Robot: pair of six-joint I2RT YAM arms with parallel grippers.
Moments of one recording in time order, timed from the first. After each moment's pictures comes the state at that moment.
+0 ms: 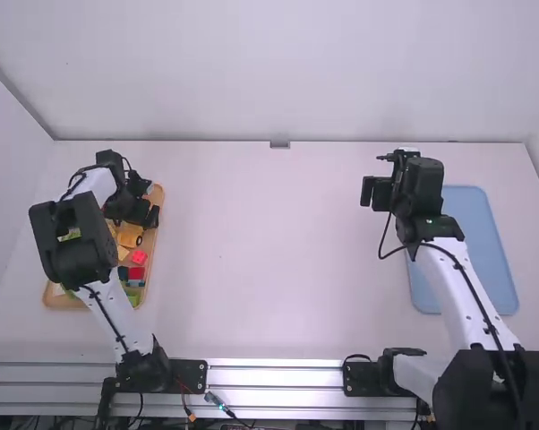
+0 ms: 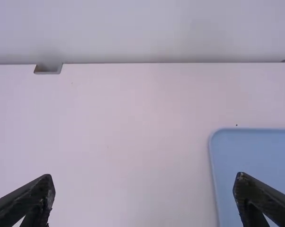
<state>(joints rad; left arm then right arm) 0.37 2.10 1.48 -0.81 -0.01 0.54 0.03 1.29 0.94 -0.27 -0.04 -0.01</state>
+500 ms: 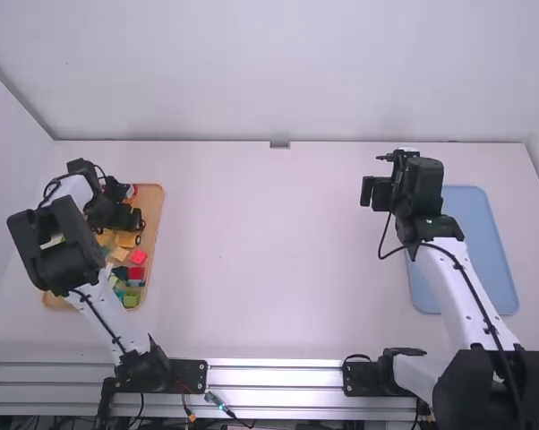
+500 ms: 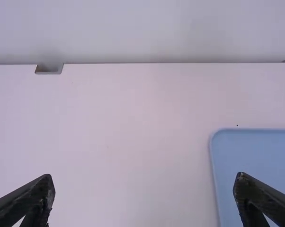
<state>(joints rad) 0.51 2.10 1.48 -0.82 0.09 0.58 0.03 1.29 0.94 -0.27 -0.04 -0.01</state>
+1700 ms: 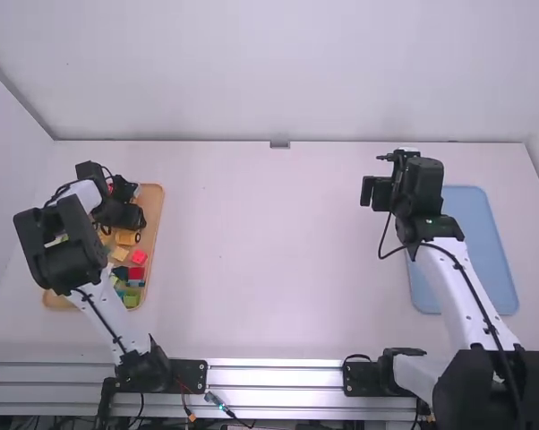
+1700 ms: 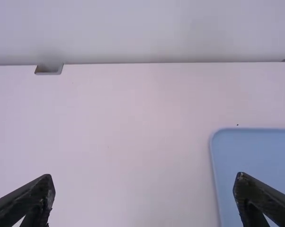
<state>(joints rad) 0.49 2.10 1.40 -0.65 0.13 0.59 0.03 1.29 0.94 -0.27 -0.05 0.00</state>
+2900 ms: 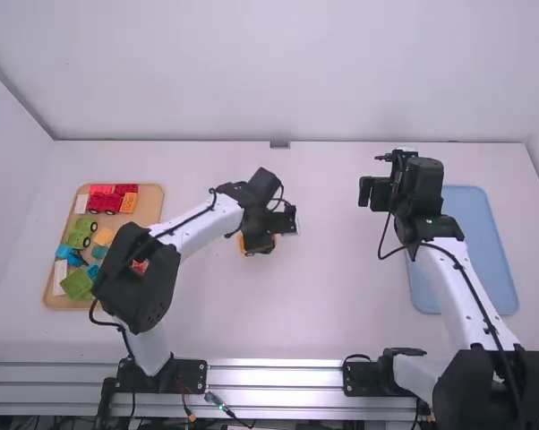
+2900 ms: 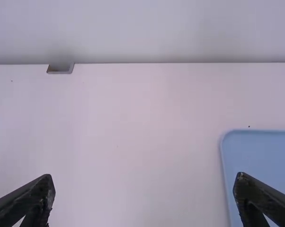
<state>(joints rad) -0.51 1.84 1.29 -0.75 0.12 0.84 0.03 1.29 0.94 -0.27 -0.09 0.00</state>
